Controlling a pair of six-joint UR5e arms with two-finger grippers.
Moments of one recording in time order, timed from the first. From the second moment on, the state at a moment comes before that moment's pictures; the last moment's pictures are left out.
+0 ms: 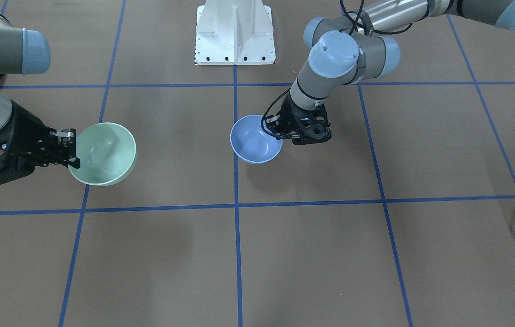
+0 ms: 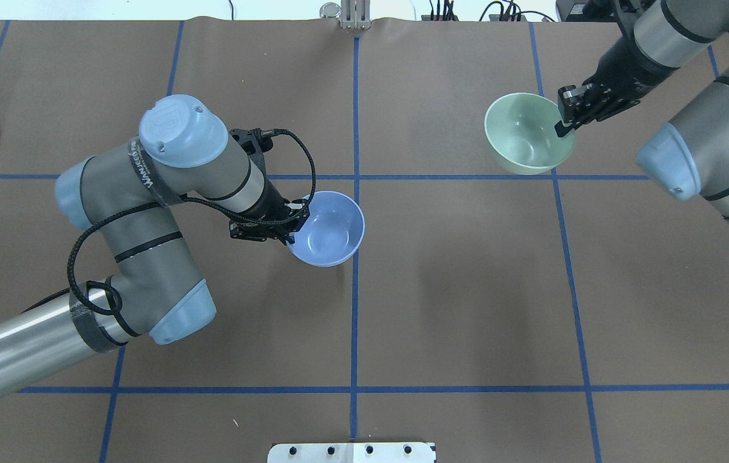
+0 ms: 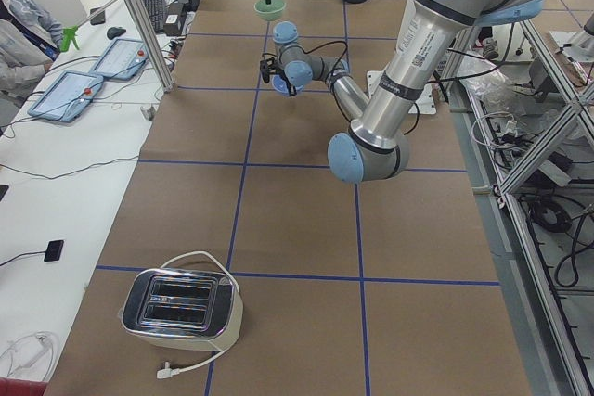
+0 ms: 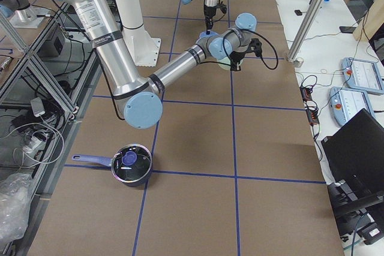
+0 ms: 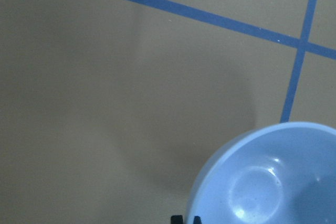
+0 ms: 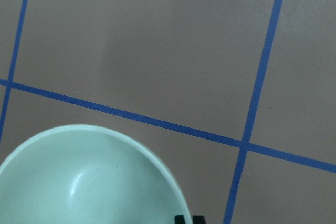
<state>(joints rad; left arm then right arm) -0.61 -2.19 -1.64 -1.80 -2.09 -1.42 1.05 -1.10 1.75 -1.57 2.39 0.63</state>
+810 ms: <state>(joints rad) -0.54 -2.26 -1.52 -1.87 -2.04 -1.45 0.91 -0.91 1.75 -1.60 2.31 0.89</state>
